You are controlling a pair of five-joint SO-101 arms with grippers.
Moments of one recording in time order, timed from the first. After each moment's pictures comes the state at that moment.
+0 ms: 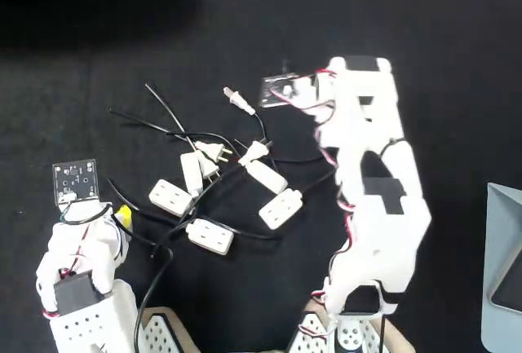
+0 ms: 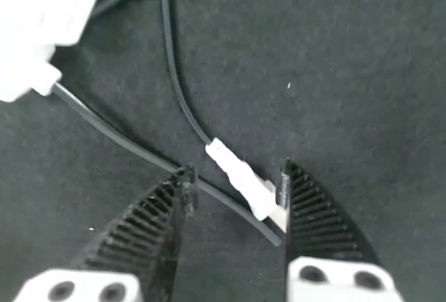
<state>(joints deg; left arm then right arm) -26.0 -104.1 90.8 70.1 -12.4 0.9 25.9 -8.4 80.8 81.9</state>
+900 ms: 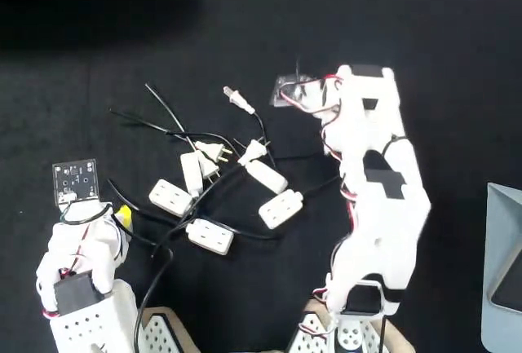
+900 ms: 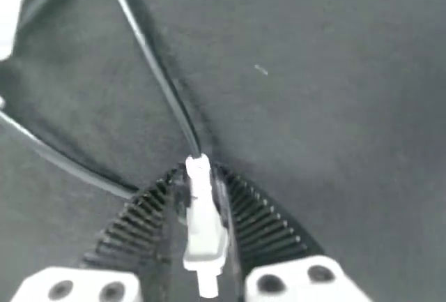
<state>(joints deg) -26.0 -104.1 90.9 70.1 -12.4 3.3 30.3 -8.4 75.3 74.8</state>
